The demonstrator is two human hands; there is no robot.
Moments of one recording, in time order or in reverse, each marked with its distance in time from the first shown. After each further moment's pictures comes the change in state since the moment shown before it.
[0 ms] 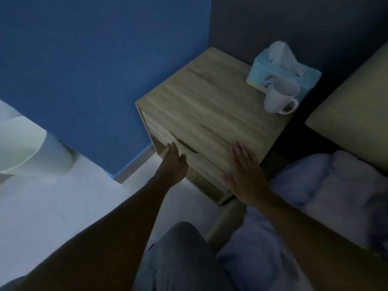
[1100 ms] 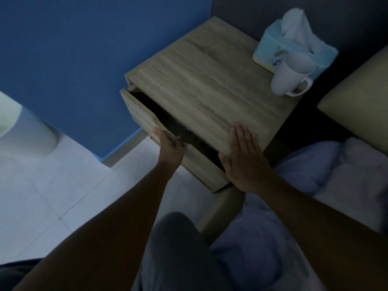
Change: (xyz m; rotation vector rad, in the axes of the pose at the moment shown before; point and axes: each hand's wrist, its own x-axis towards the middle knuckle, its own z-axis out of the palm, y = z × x) left_hand 0.022 -0.026 0.033 -0.635 0.166 0.007; right_hand 0.012 -0.013 0.001 -0.012 -0.031 0.088
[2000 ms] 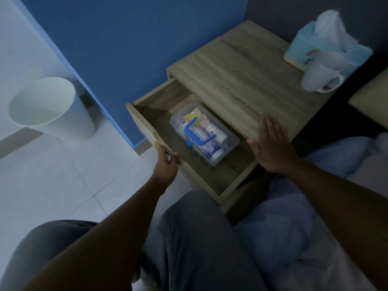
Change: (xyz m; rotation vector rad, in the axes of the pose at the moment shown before) left_hand -0.081 -0.051 -0.102 0.100 0.031 -0.083; right_hand 0.003 0.002 0.009 0.005 0.023 0.010
